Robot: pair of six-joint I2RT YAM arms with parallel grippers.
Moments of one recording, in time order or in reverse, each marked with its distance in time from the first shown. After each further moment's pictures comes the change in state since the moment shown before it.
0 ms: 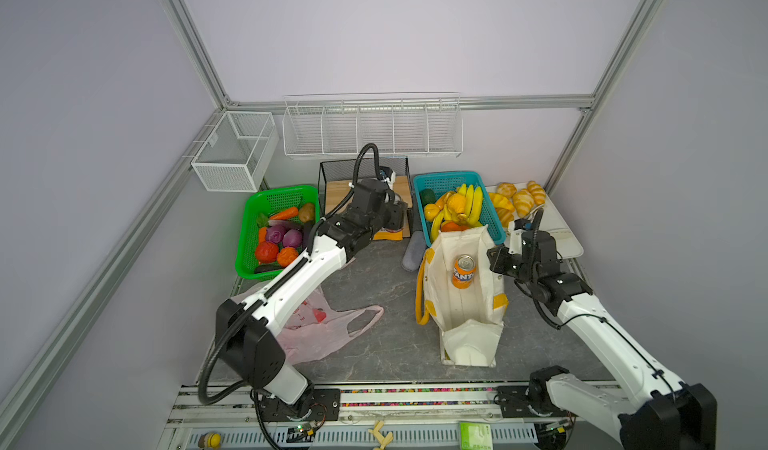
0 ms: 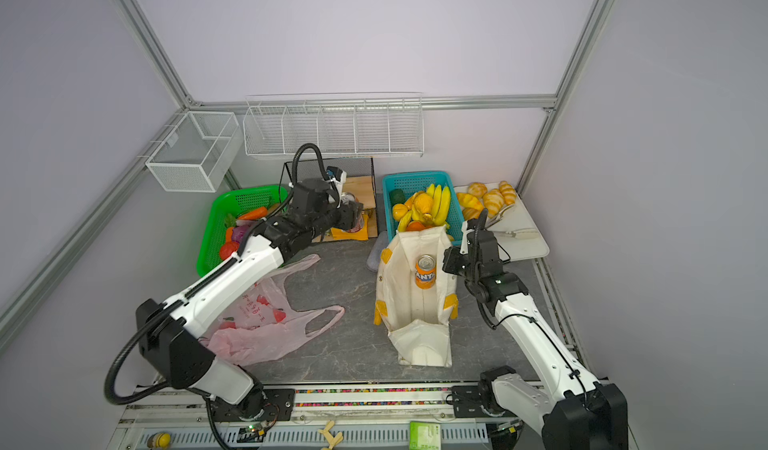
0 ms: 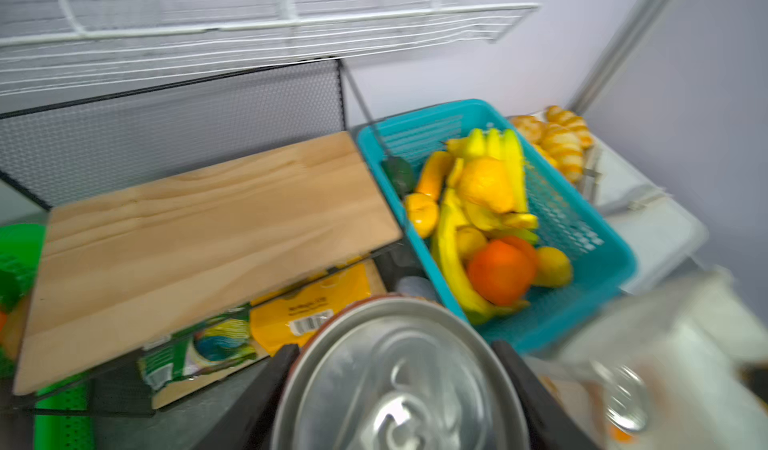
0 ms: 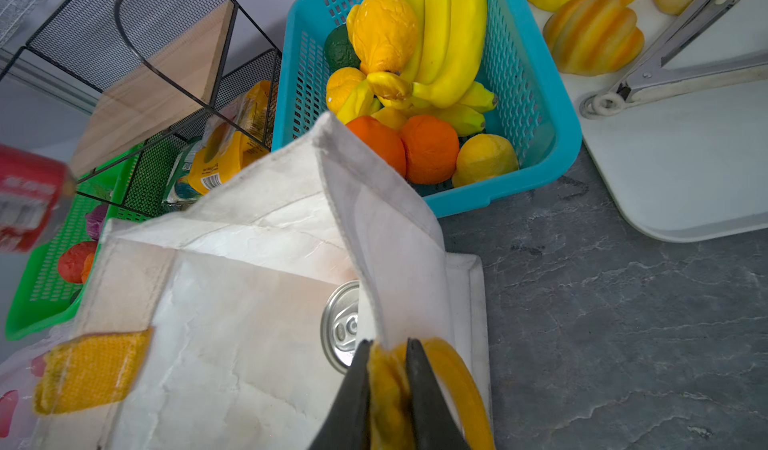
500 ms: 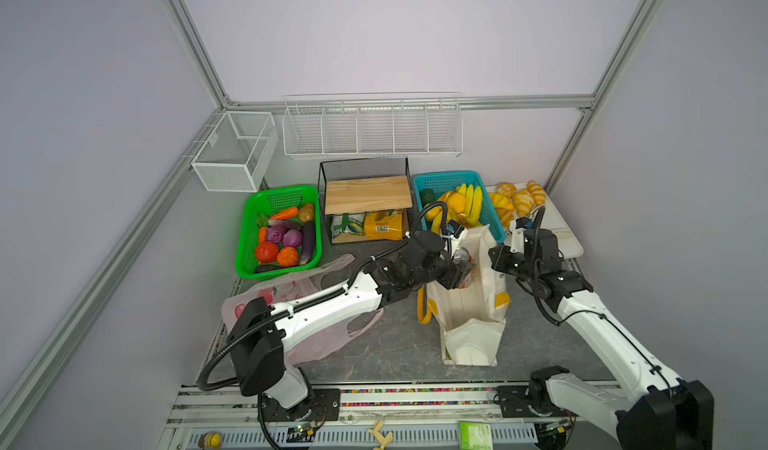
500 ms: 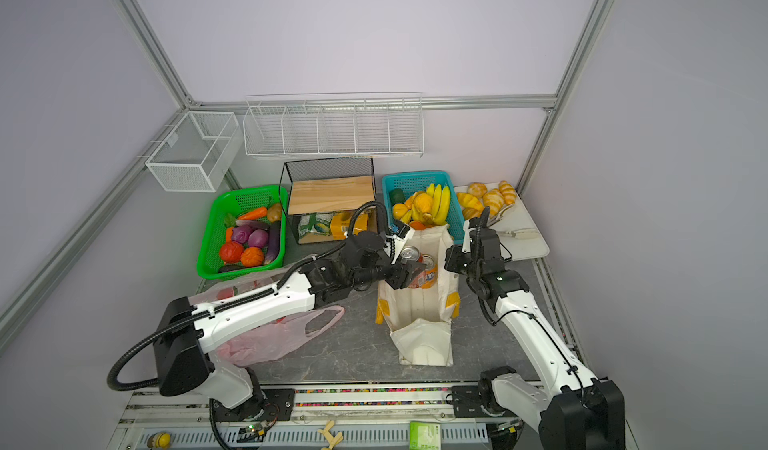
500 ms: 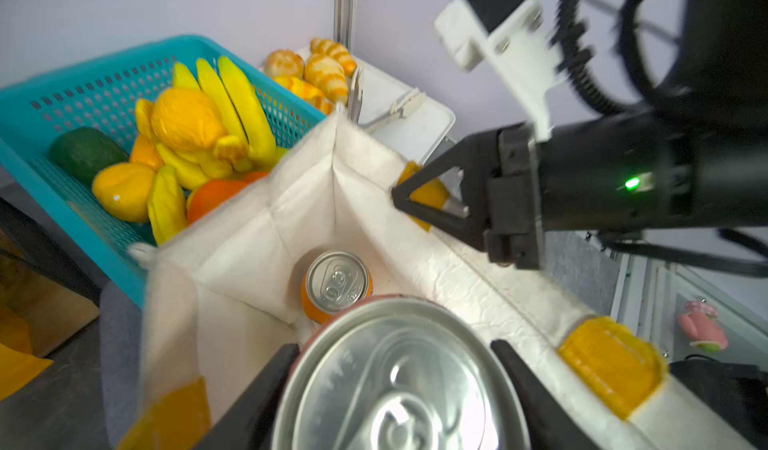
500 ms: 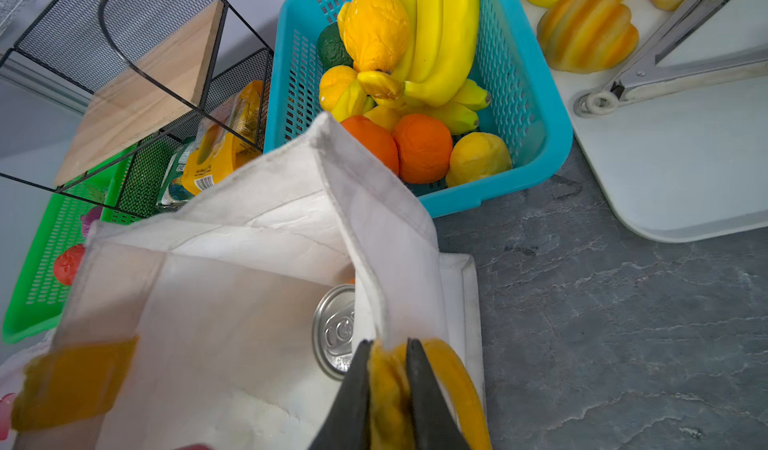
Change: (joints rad) left arm -0.323 0.135 -0.139 0.190 0.170 0.005; right arm -0.034 0.000 0.010 -0.010 -0.024 -0.011
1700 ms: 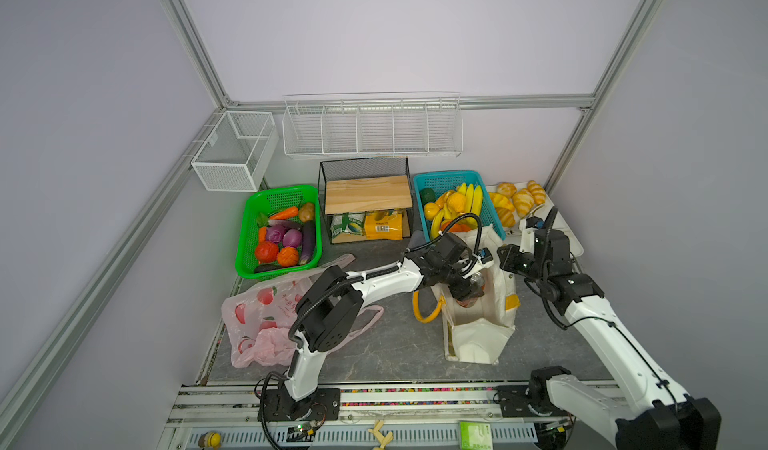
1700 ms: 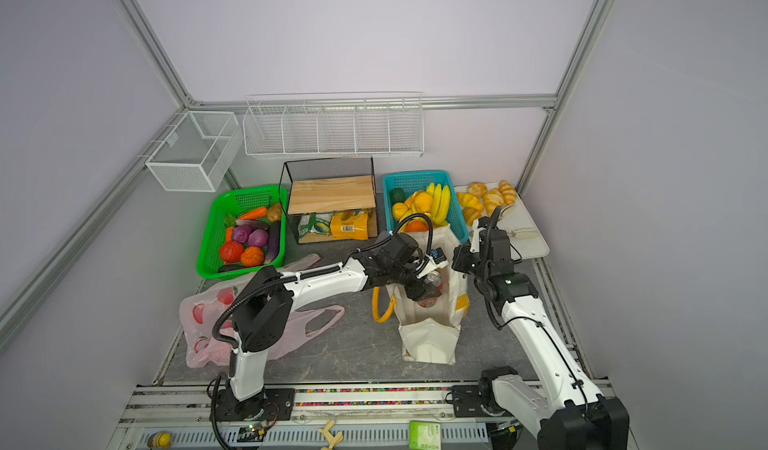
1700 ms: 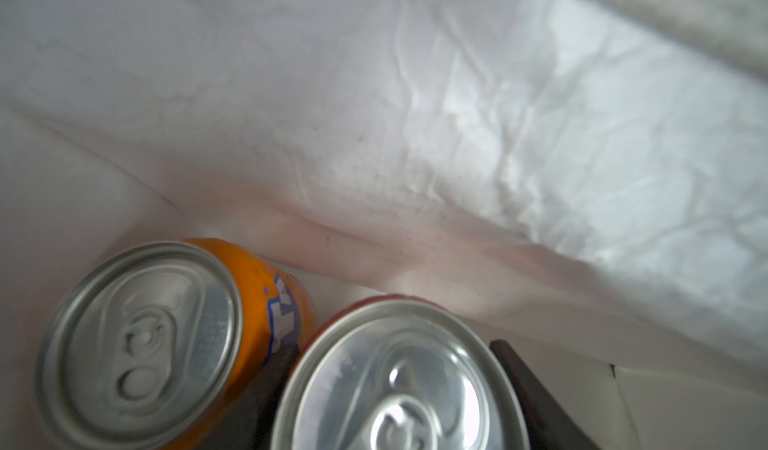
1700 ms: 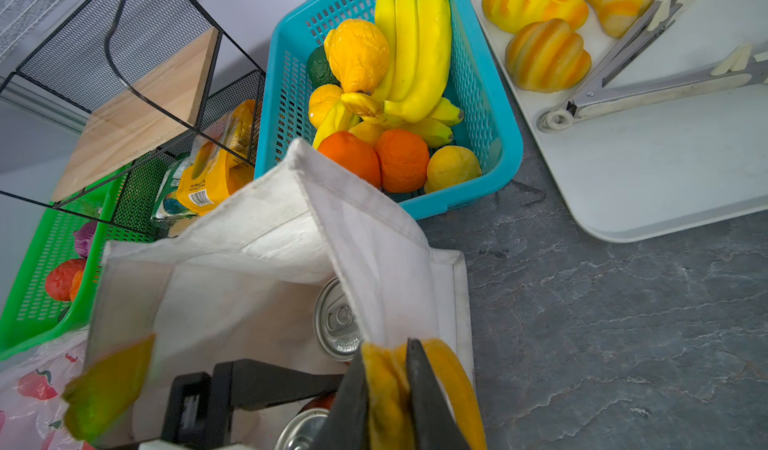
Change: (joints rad) left arm 0.045 0.412 0.226 -0.069 0.342 0.398; right arm -0.053 -0.047 0.009 -0.043 -0.004 -0.022
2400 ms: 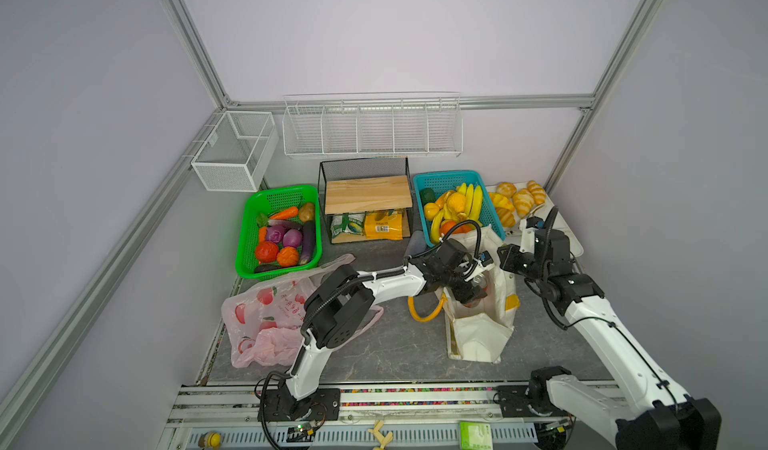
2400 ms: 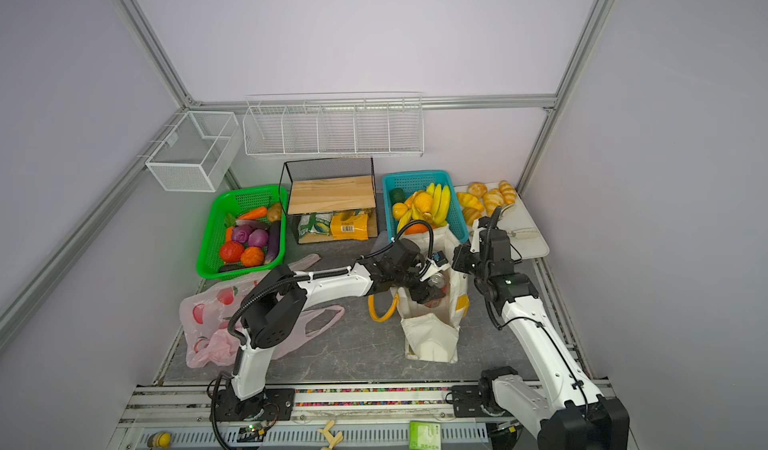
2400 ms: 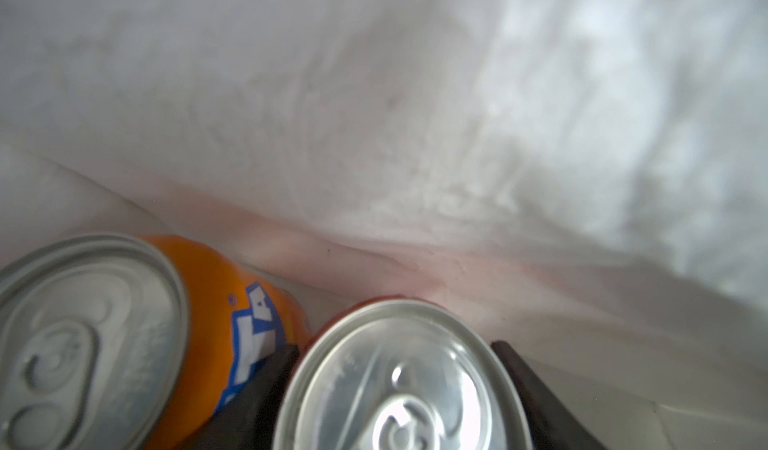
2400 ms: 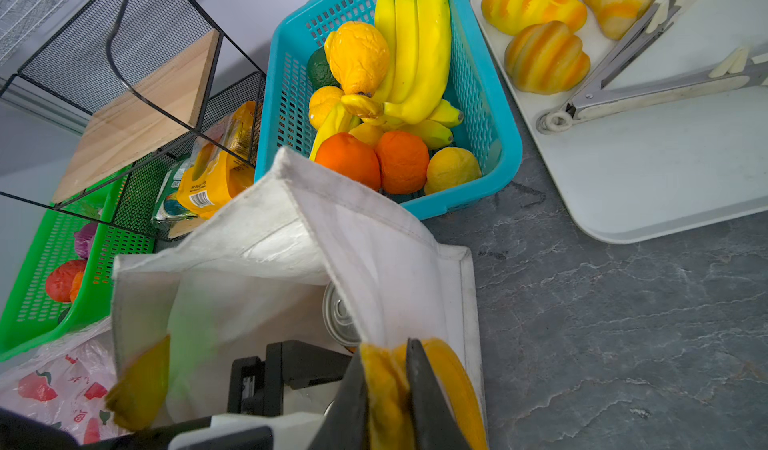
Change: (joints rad) left arm -0.005 0.047 -0.054 0.173 -0.004 -0.022; right arm 0.000 -0.001 0.000 0.001 0.002 0.000
